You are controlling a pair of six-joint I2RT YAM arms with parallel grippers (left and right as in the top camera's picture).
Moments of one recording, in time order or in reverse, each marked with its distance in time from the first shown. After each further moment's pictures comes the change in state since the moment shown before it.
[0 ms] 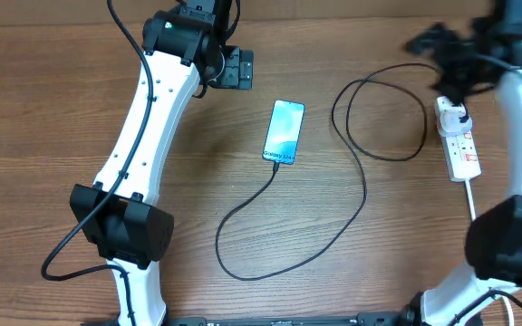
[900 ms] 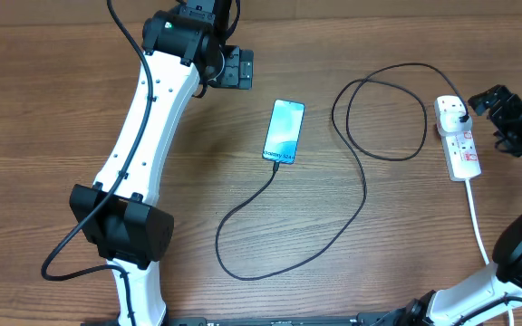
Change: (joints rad) left arm 0.000 0.000 0.000 0.000 0.000 0.000; right arm -0.374 -0.001 -0.456 0.419 0.012 -0.369
